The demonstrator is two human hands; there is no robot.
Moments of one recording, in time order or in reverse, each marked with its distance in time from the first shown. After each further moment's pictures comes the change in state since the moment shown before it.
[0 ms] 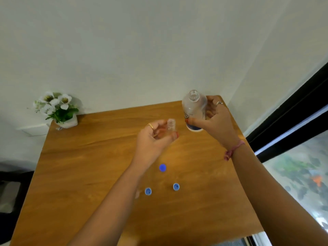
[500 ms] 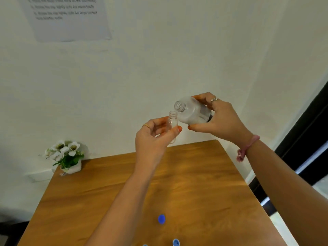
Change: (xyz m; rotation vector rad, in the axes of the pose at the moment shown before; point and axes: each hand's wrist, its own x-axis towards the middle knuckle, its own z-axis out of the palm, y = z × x) left_hand 0.032 0.123 0.020 -0.156 0.199 0.224; right_hand 0.066 -0.114 -0.065 -0.284 -0.120 -0.376
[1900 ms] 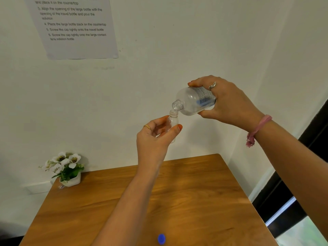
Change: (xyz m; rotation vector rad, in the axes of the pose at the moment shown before) left_hand 0.018 0.027 0.009 -0.152 0.055 0.036; right_hand 0.052 -0.036 -0.046 -0.474 0.008 -0.274
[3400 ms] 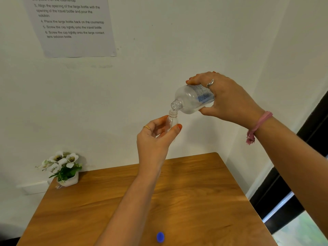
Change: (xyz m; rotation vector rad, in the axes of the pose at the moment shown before) left_hand -0.004 -0.008 0.001 0.011 0.010 0.019; right_hand 0.001 -0.007 -0.006 -0.079 0.000 -0.070
